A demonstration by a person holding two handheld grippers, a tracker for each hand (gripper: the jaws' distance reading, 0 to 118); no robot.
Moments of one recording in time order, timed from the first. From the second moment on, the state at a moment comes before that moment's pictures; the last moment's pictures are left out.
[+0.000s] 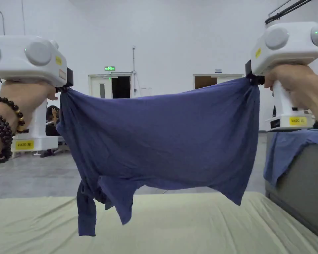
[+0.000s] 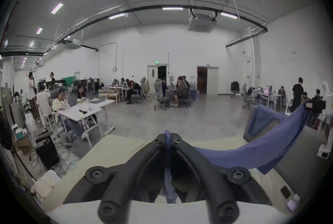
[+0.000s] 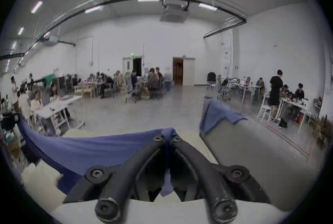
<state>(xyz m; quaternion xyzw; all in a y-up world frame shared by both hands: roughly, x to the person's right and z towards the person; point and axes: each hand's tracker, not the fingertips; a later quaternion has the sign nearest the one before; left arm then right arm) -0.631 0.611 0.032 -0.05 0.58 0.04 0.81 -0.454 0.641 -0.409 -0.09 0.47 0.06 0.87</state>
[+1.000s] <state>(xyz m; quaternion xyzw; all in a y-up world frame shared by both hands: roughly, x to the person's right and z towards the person) -0.648 0.539 0.021 -0.10 0.60 0.03 0.79 -0.478 0.540 -0.420 -0.13 0.47 0.10 0.86</state>
